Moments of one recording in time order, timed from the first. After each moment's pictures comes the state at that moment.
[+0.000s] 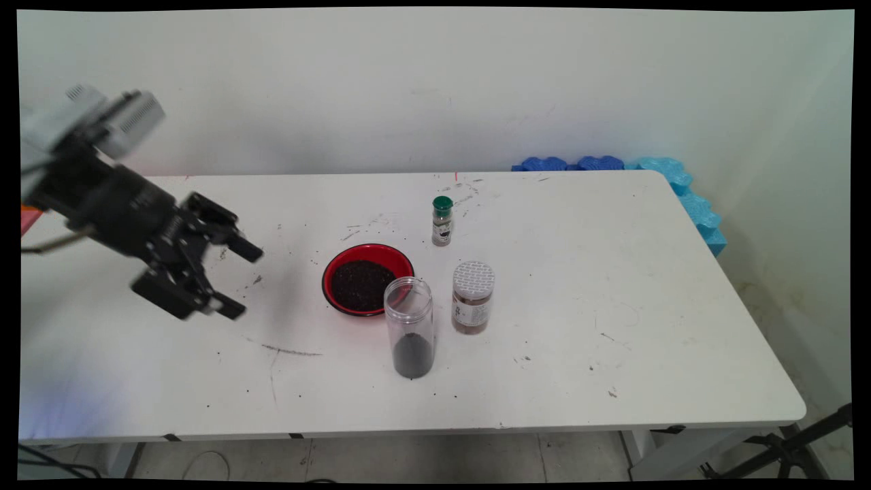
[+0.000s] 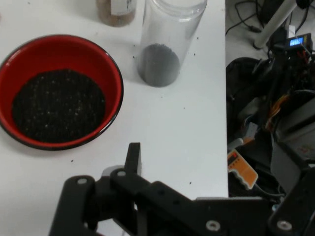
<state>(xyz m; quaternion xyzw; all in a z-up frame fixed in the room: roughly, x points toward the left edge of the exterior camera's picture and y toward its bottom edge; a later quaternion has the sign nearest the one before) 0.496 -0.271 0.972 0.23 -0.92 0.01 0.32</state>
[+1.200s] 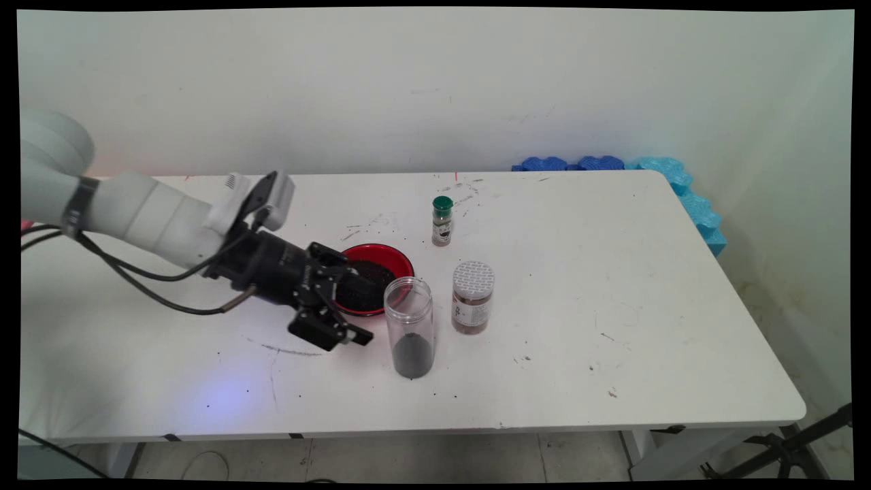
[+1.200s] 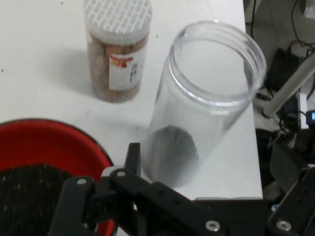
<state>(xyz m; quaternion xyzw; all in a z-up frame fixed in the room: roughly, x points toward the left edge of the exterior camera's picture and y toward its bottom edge) 0.413 -0.310 0.854 0.24 -0.88 0.02 0.40</state>
